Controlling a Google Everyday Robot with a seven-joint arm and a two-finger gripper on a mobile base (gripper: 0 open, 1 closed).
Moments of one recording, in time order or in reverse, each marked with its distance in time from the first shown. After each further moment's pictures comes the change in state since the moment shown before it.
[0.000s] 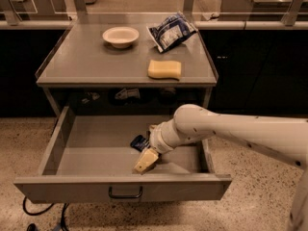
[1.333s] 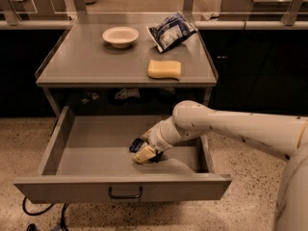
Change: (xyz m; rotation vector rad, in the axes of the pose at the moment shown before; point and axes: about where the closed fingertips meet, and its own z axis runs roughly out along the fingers) arm -0.002 -0.003 0.012 -0.066 0.000 0.008
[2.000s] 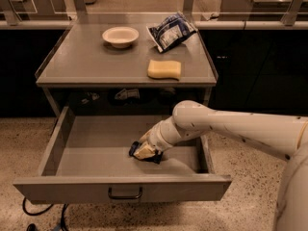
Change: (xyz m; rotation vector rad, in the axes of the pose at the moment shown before) arm 0.000 0.000 0.000 0.000 0.000 0.000
